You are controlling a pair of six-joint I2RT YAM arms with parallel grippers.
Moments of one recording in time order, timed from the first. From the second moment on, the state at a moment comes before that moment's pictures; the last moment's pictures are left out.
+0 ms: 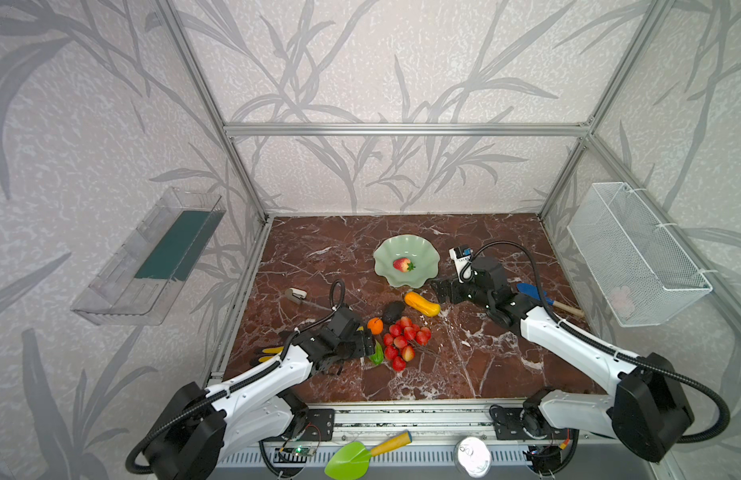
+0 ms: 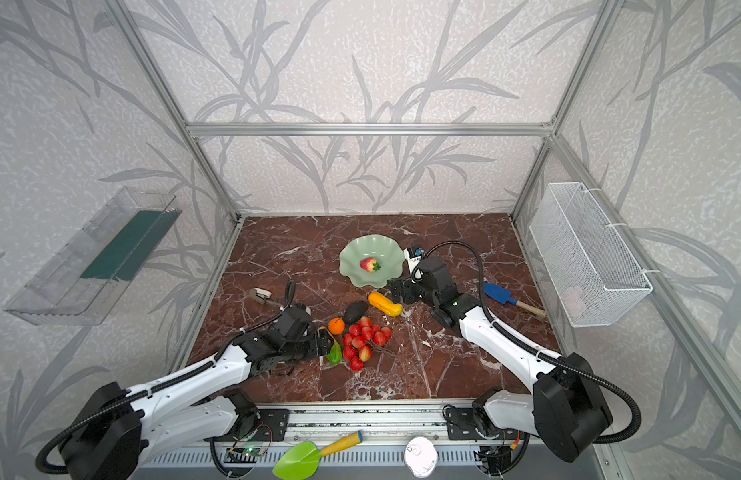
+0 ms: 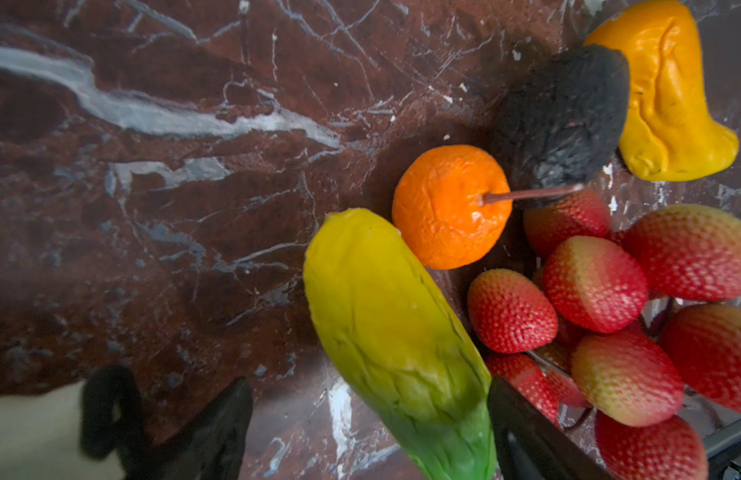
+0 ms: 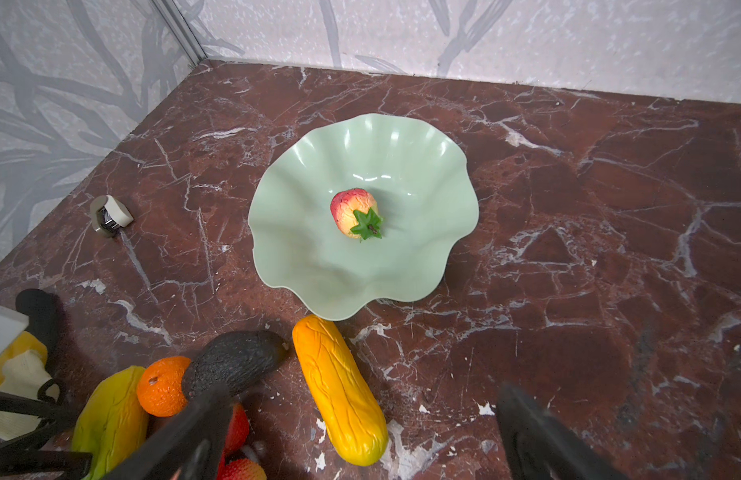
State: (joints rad) left arm -0.68 1.07 0.46 -0.41 0.01 -0.85; right arm 0.53 1.26 0.79 -0.09 -0.04 0.21
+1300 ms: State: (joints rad) left arm -0.68 1.11 0.53 -0.41 0.00 -0.76; right arm 0.52 1.20 0.71 -0.10 -0.02 0.24
